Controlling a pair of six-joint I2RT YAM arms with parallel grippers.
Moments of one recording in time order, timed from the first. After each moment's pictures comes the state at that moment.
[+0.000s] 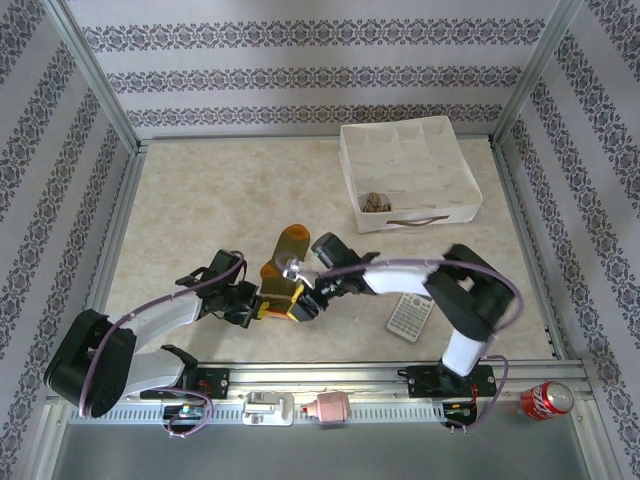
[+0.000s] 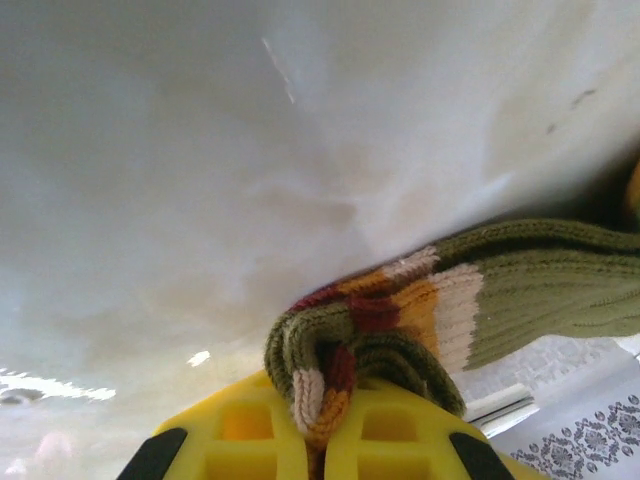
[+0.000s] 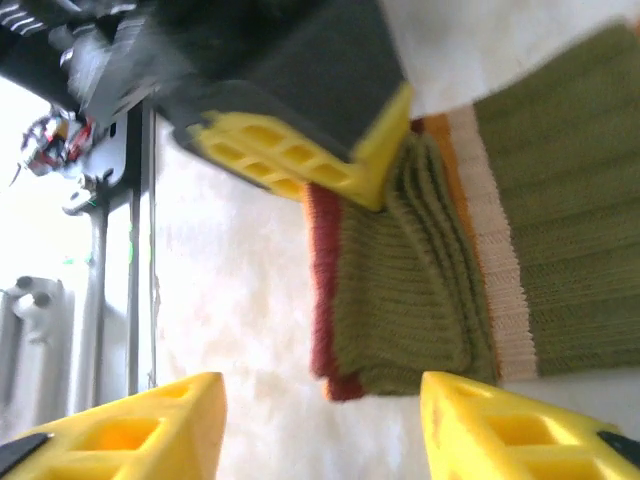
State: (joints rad) left arm -0.43 1.21 0.43 -0.36 0.43 -1.66; right arm 0.88 1.68 0.82 -0.05 -0.66 -0.11
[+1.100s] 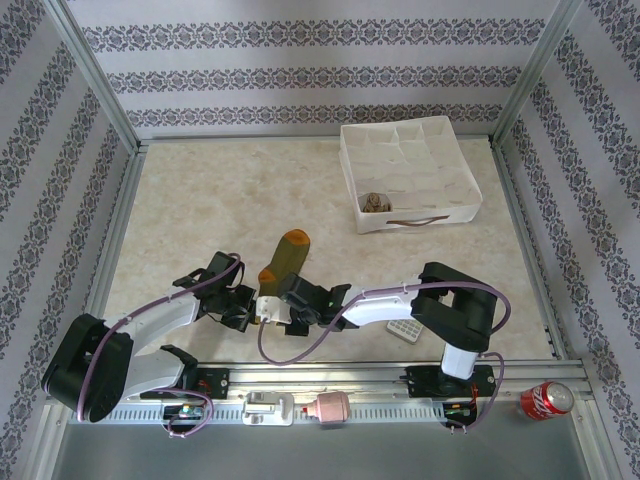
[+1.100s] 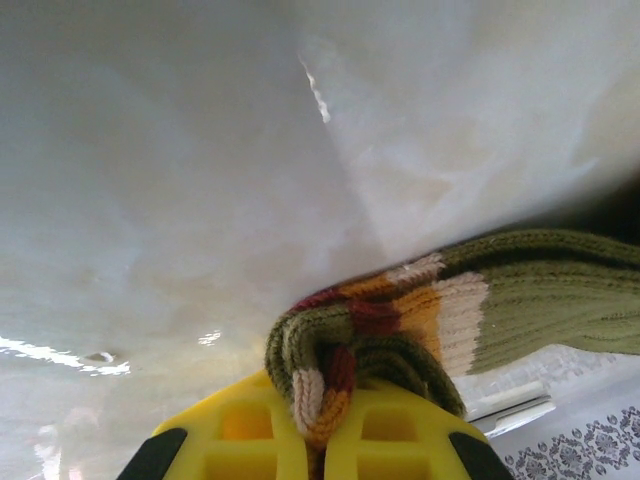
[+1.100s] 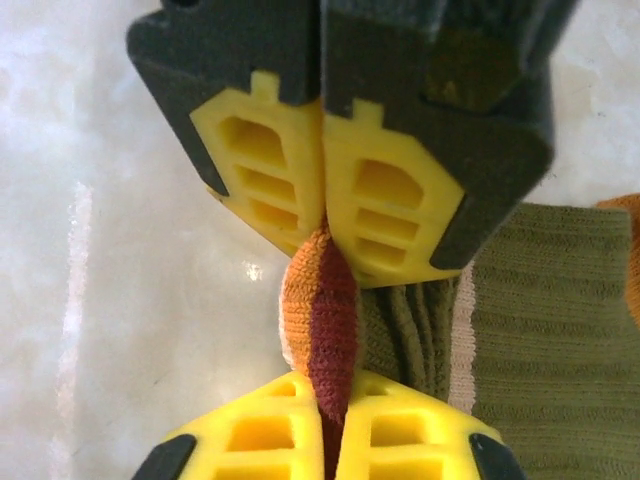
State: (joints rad) left arm -0.42 1.19 0.43 -0.43 0.47 -1.66; right arm 1.15 1.78 0.89 0.01 -0.08 -0.39
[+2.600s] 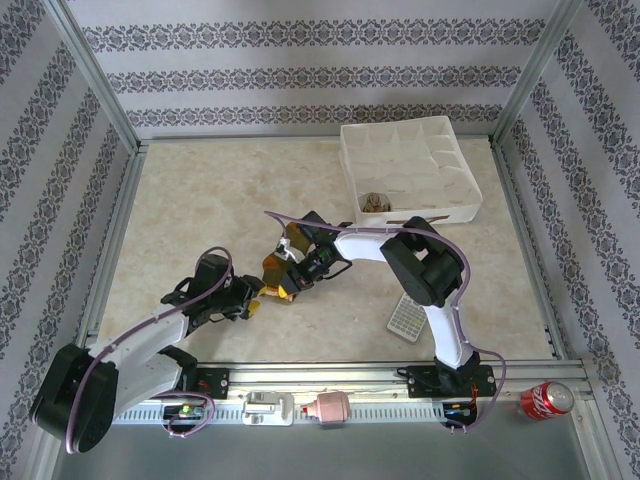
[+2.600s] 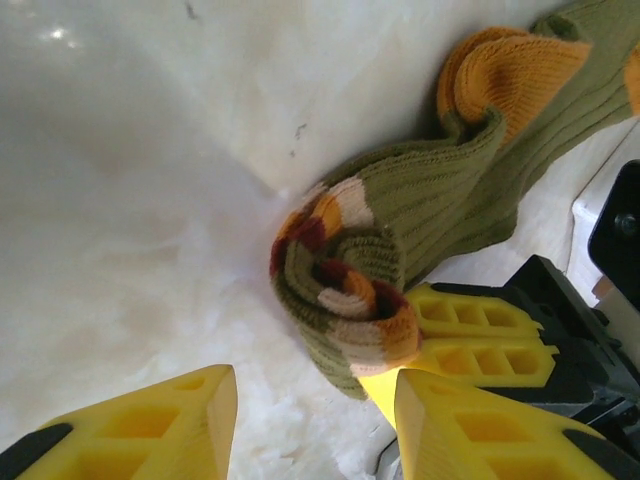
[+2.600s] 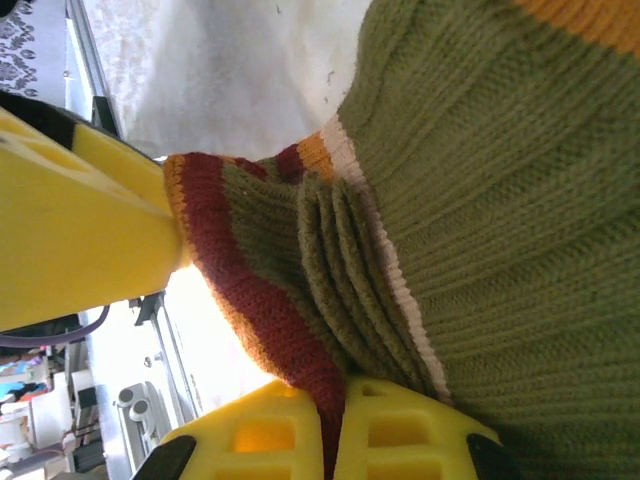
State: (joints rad) left arm -0.39 1.04 0.32 -0.15 0.36 -1.46; right arm 0.74 2.11 1.28 -0.40 -0.92 0.21
